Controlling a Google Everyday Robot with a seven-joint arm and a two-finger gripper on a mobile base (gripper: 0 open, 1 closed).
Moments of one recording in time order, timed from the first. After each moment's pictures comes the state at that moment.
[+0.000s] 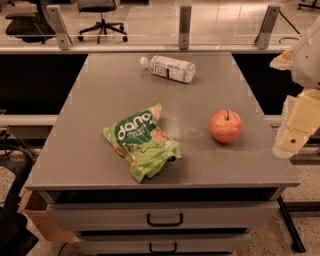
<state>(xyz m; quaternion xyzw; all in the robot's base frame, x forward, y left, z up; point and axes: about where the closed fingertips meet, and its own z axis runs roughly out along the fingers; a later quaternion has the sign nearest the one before) 0.438 -0.215 0.984 -0.60 0.78 -0.04 0.17</state>
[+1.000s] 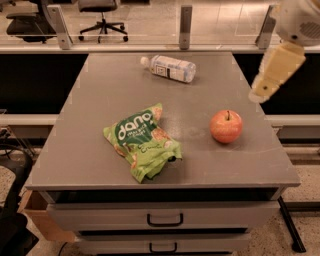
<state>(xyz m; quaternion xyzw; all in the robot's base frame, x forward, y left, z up) 0.526 -0.216 1.031 -0.56 0.78 -0.13 0.26</state>
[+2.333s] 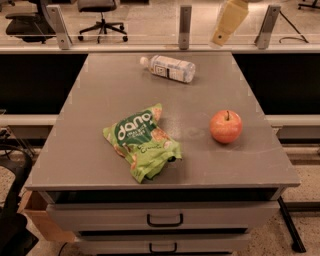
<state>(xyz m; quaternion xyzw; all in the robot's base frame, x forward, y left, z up) 0.673 -0.165 1.084 -0.54 0.73 -0.18 0.37</state>
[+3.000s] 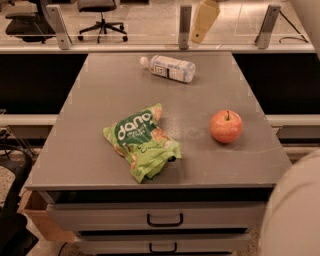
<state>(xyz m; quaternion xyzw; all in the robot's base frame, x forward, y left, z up) 0.720 -0.121 1.061 -0.59 0.72 -0.15 0.33</state>
